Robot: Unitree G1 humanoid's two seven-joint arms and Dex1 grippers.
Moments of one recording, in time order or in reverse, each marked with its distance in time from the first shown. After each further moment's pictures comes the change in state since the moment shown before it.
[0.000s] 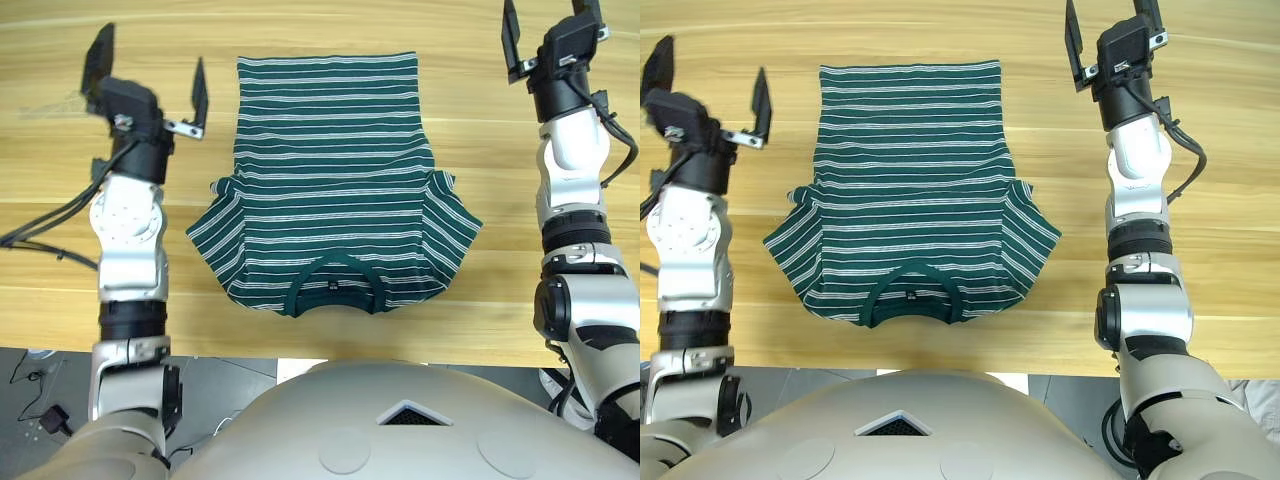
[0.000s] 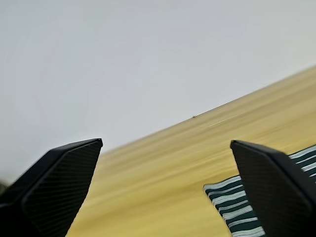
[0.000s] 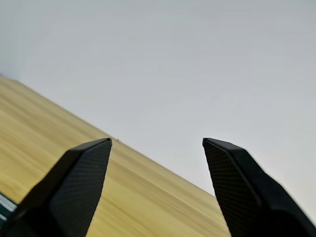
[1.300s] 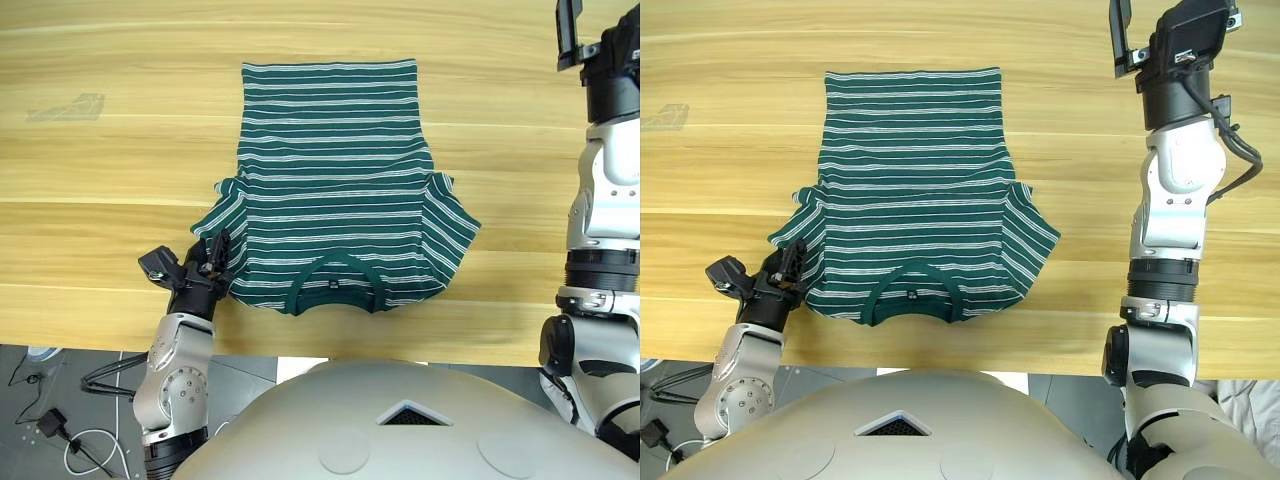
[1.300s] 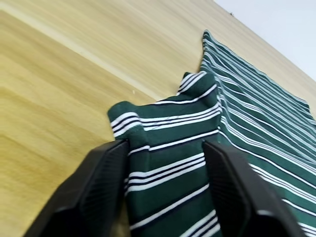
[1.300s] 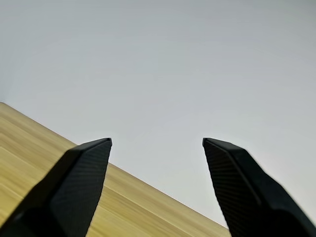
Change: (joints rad) left arm 0.489 -0.338 0.037 -0.245 -0.421 0.453 0.050; right arm 0.198 -0.041 -0.073 -0.526 0.063 0.296 0.043
